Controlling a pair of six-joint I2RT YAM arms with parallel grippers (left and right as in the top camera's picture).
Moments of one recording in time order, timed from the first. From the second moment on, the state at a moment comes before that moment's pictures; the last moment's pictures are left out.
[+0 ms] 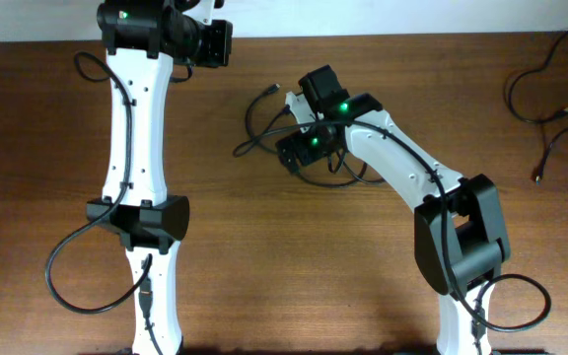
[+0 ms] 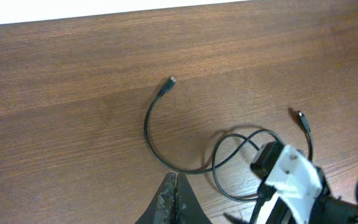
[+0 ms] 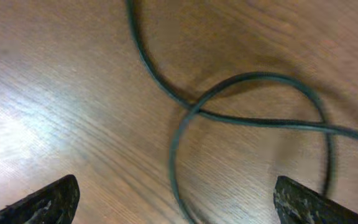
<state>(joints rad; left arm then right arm) -0.14 2.38 2.92 -1.53 0.26 -0.01 0.47 2.11 1.71 -0.79 -0.19 -0.03</state>
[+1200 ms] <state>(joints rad) -0.14 2.38 2.92 -1.59 0.25 0.00 0.34 2.27 1.81 -0.70 0.01 1.68</state>
